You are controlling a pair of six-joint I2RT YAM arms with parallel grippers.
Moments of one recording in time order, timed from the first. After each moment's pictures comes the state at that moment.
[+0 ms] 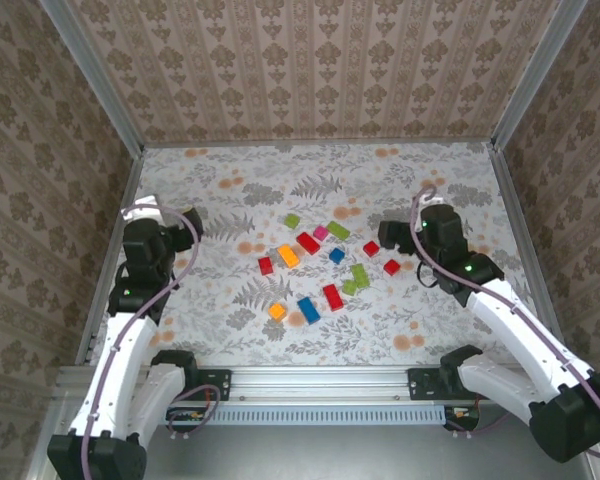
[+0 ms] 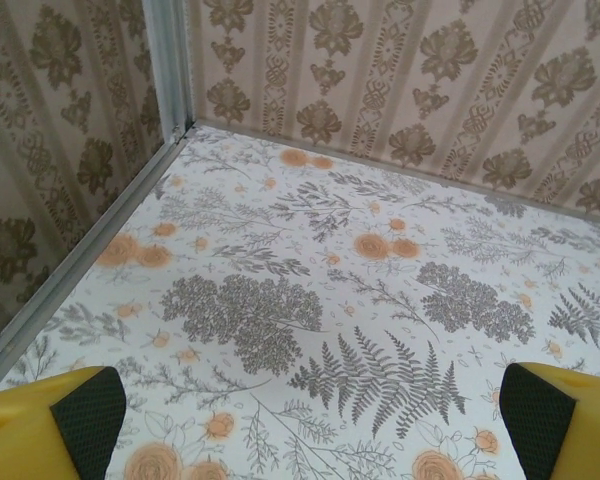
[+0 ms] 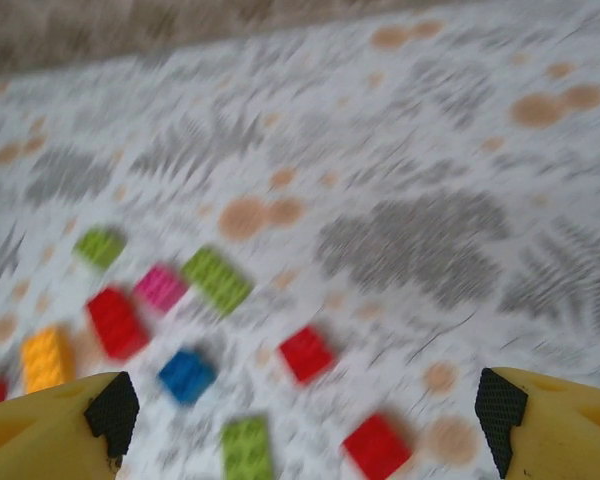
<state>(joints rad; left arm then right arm) -0.12 0.73 0.69 -0.31 -0.20 -0.26 0.38 0.96 0.79 -0.45 0.14 0.36</state>
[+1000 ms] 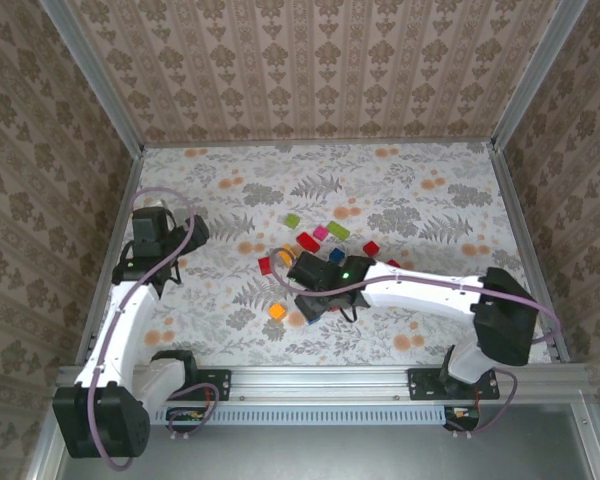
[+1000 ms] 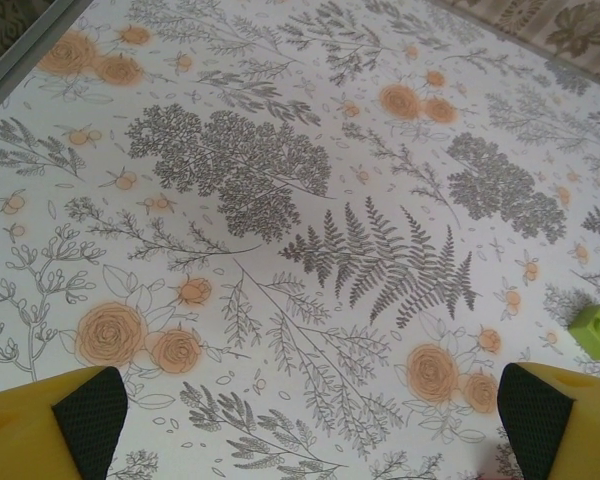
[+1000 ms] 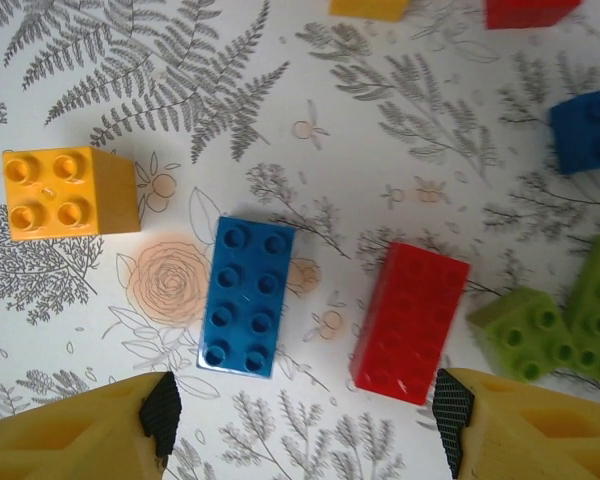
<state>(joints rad) -0.05 0.97 0.76 -0.48 -0.06 -0.40 1.06 1.60 1.14 -0.75 0.22 0.37</state>
